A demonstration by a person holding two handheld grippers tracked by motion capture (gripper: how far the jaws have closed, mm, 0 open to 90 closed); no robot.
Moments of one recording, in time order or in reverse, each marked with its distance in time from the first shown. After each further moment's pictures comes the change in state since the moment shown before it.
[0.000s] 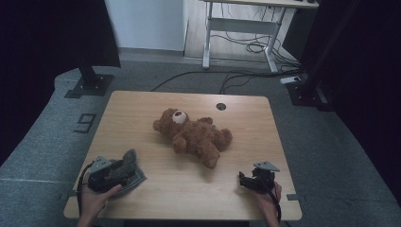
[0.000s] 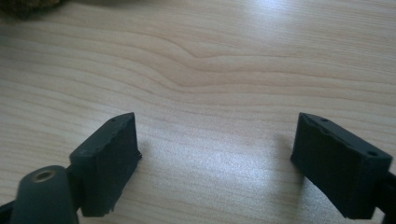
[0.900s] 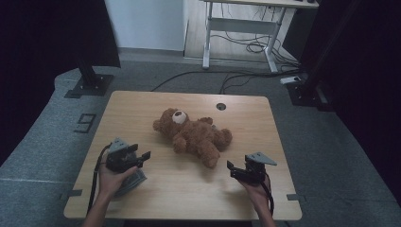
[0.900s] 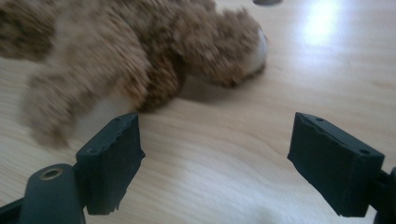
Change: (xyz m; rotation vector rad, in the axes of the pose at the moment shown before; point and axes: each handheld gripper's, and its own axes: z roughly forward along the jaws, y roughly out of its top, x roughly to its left) left arm -0.009 0.055 0.053 -0.003 -0.030 0.045; right arm 0.034 0.043 -0.020 -0.183 0.189 0.010
